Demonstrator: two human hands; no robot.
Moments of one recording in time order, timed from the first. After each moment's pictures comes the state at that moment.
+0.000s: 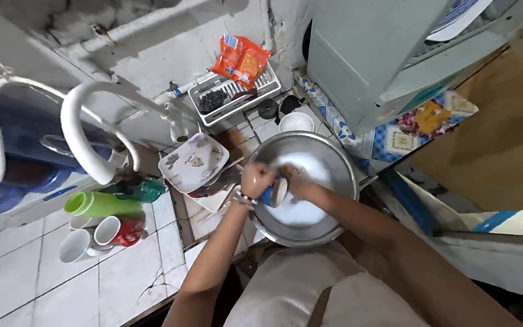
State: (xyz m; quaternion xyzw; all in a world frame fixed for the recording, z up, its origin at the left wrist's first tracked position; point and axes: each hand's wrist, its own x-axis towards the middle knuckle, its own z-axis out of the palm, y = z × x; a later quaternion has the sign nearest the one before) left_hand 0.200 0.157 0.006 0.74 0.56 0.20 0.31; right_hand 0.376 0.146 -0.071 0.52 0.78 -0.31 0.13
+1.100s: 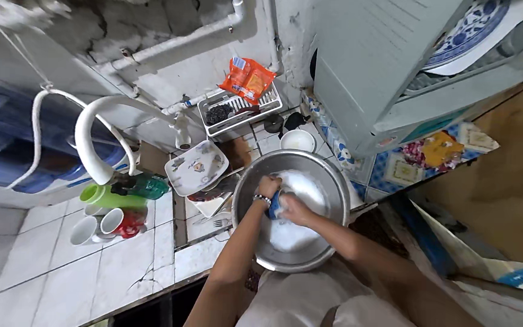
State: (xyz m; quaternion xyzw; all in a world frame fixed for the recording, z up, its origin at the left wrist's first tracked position) left_hand 0.272 0.189 -0.057 0.52 0.70 0.20 0.45; right_hand 0.412 0.116 -0.046 0.46 0.69 -0.52 -0.21
